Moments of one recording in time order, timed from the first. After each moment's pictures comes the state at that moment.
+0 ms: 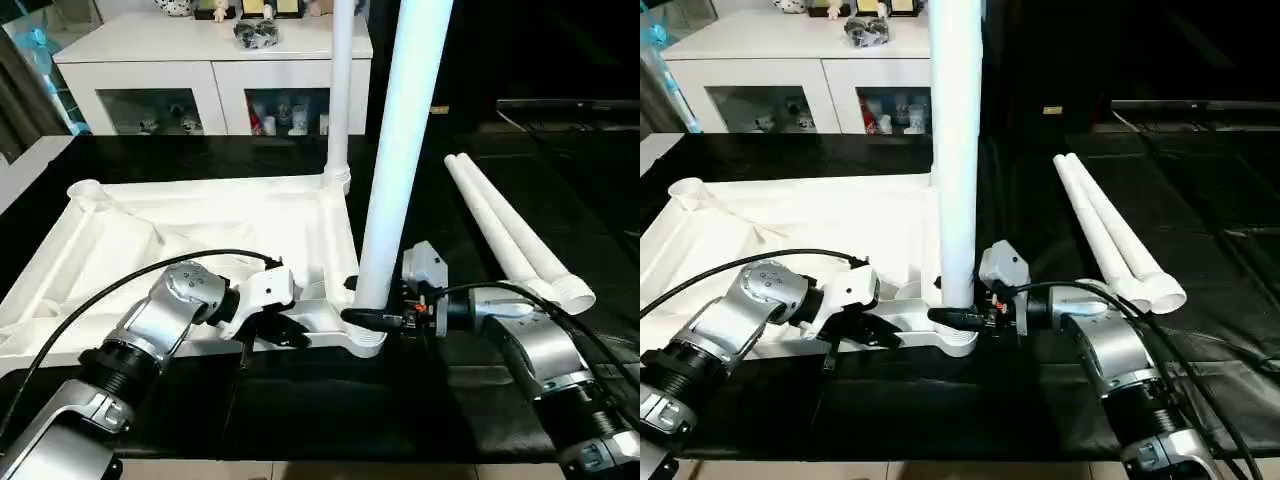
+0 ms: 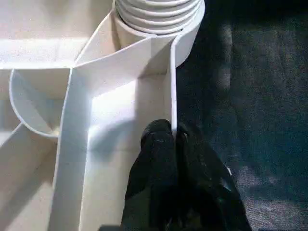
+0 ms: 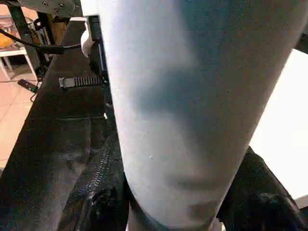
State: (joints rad) left arm -0.56 0.47 -0.42 0.48 0.01 0.13 -1.30; right arm -0.39 -0.37 0.23 0.29 0.23 0.13 1.16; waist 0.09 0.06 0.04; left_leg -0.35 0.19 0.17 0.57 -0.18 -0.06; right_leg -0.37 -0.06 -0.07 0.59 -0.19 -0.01
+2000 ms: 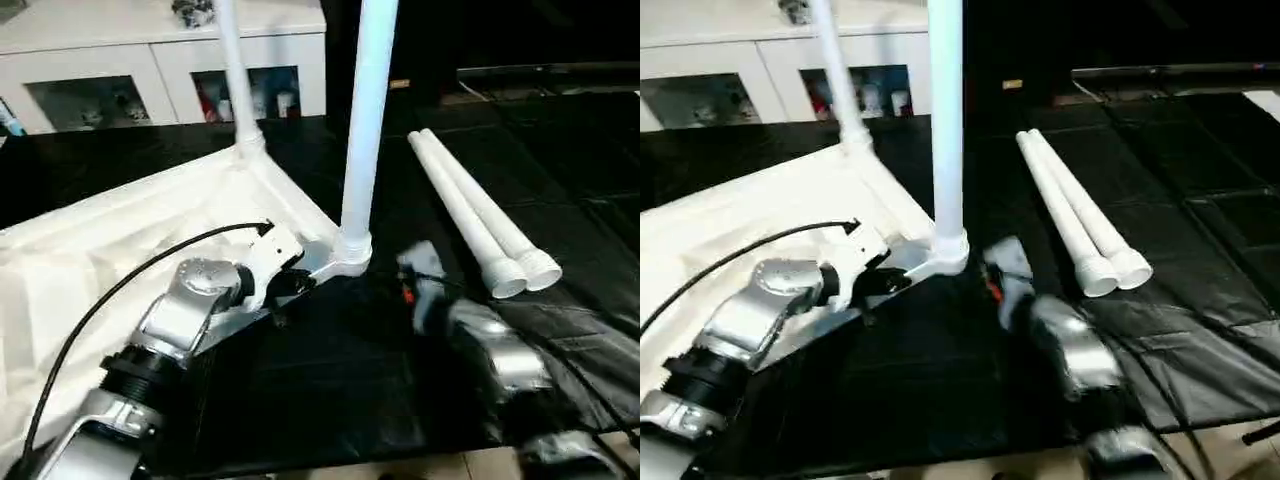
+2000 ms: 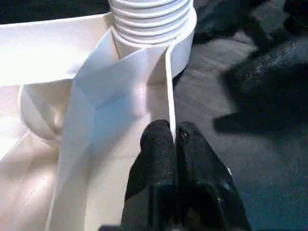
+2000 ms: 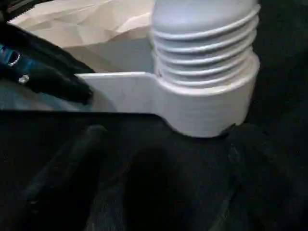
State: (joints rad) left arm -0.54 0.36 -0.29 0.37 0.01 0.35 -0.90; right arm -0.40 -0.24 0.09 0.55 0.20 0.10 0.81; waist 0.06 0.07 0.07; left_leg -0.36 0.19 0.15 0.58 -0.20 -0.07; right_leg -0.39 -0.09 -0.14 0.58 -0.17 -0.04
